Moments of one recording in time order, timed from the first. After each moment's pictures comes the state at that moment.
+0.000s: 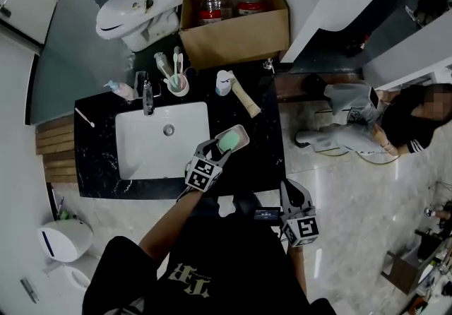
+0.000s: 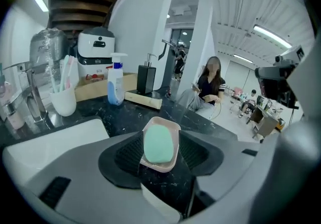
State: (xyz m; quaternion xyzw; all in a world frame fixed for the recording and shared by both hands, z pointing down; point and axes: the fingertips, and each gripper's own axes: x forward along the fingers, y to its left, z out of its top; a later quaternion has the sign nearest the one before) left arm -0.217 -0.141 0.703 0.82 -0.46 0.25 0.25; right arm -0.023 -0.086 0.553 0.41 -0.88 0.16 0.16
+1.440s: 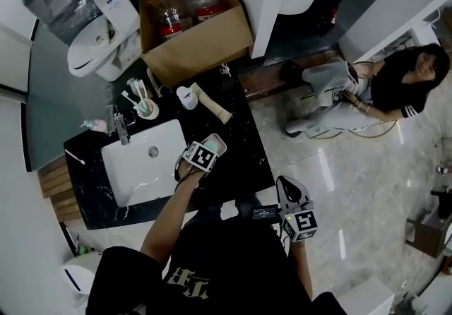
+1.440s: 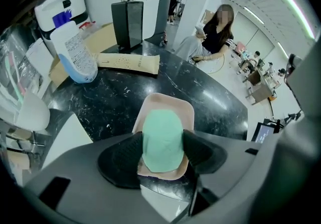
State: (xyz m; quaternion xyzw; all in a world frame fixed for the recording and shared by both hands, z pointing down) left arm -0.193 -0.167 0.764 0.71 -0.33 0.52 0.34; right arm 0.038 -0.097 0.570 0.47 -0.85 0.19 0.16
